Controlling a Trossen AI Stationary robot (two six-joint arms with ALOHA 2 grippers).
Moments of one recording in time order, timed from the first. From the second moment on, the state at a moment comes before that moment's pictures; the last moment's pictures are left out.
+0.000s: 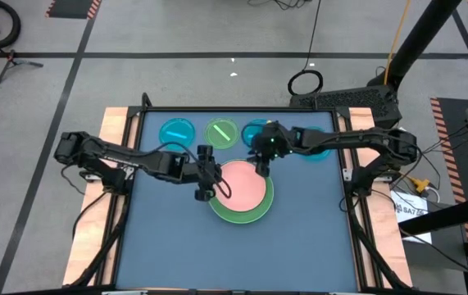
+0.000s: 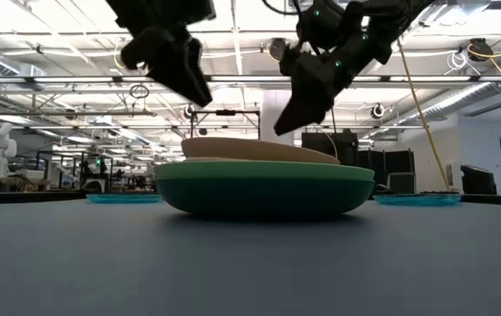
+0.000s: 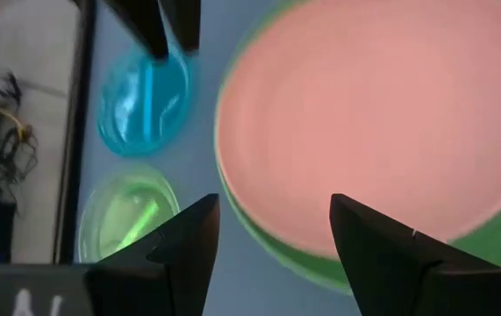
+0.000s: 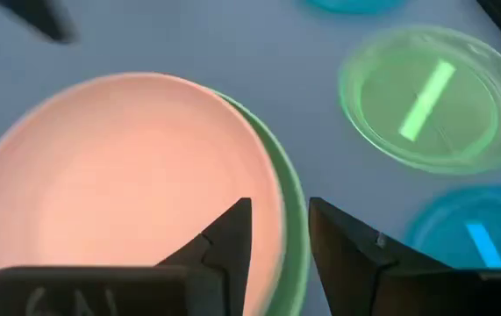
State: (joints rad) left arm -0.11 1.49 1.09 -0.52 -0.37 0.23; right arm -0.27 1.54 0.96 -0.17 -0.13 0.01
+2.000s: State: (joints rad) left arm -0.10 1.49 1.09 -0.51 -0.44 0.23; right arm -0.25 1.19 0.96 -0.78 0.12 0.16
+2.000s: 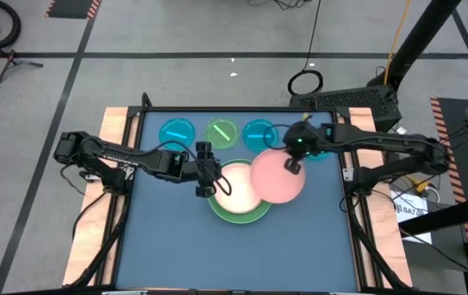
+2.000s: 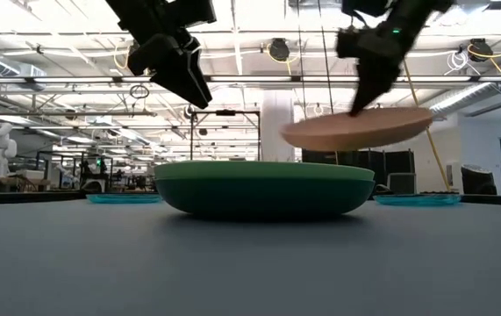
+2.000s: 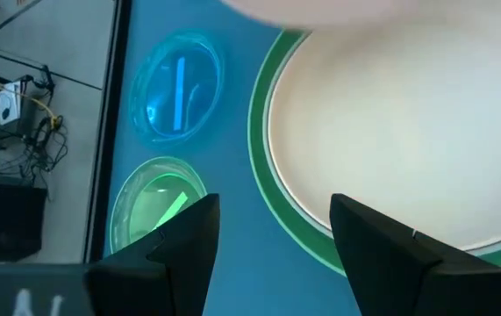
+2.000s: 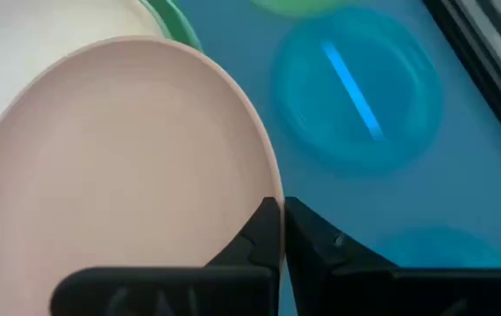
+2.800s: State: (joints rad) left arm -0.10 1.49 1.09 -0.52 -0.44 0.23; right arm -0.28 0.80 0.55 -0.84 0.18 0.46
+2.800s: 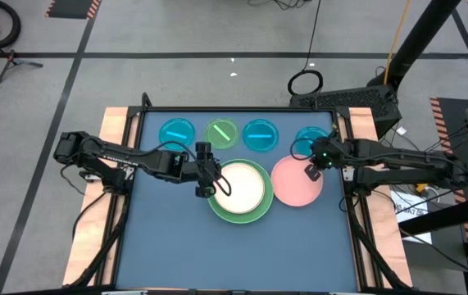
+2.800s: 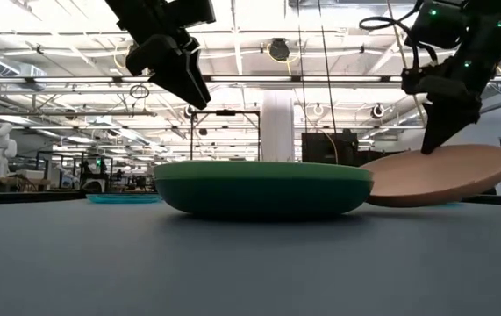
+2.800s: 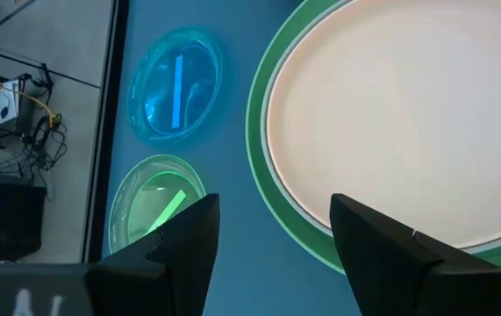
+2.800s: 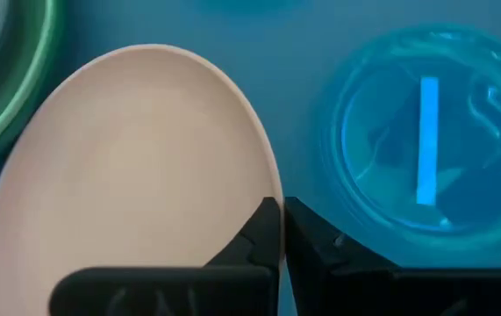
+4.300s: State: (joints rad) left arm -0.10 1.49 1.09 -0.52 -0.44 0.22; right arm -0.28 0.91 0.55 -0.72 0.23 0.53
